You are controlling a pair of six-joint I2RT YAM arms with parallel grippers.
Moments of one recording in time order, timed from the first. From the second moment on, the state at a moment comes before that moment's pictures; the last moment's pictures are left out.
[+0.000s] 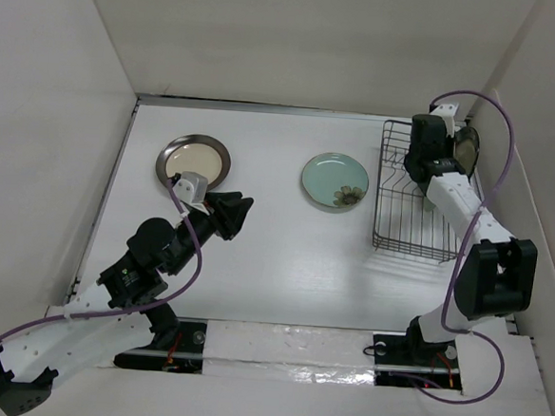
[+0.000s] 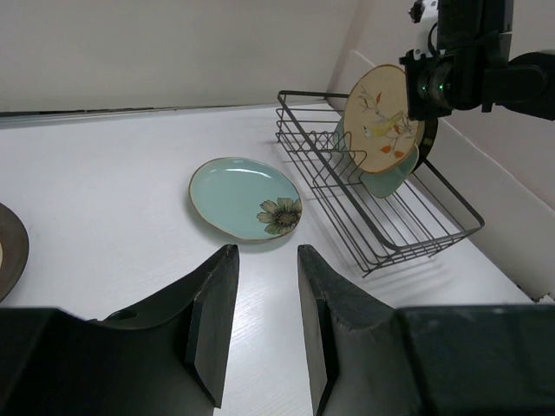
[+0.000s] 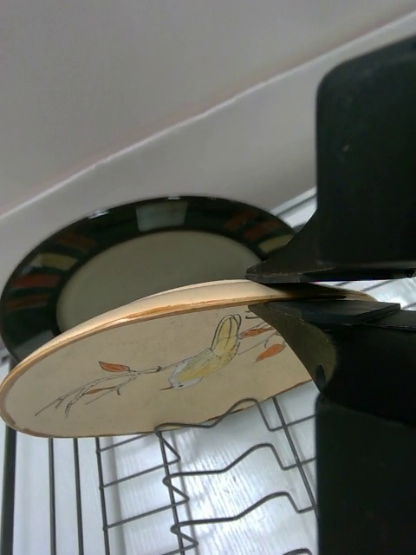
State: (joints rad) left arm -0.88 0.57 0.66 -0.01 -0.28 -0.29; right arm 0.14 1.56 1.30 -0.28 0.88 -0.10
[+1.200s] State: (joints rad) left arm -0.88 0.52 0.66 -0.01 -0.33 -0.29; right arm 0.64 1.77 1.37 0.17 0.26 0.48
